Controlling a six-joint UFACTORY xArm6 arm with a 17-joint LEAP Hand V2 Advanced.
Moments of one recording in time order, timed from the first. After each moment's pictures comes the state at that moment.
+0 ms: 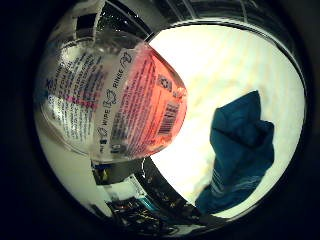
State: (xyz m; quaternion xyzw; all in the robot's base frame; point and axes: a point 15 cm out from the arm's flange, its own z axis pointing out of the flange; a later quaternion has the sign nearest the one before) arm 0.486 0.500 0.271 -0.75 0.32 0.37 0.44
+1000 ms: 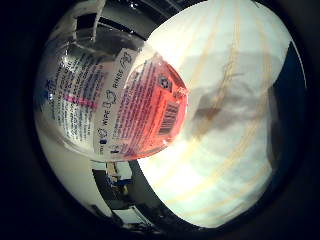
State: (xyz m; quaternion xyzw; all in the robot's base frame) arm 0.489 0.534 0.143 -0.69 0.38 0.40 0.47
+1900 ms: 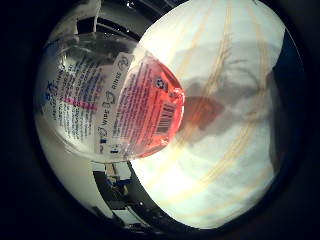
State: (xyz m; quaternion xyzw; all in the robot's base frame) arm 0.482 0.532 0.122 -0.69 0.39 0.41 0.45
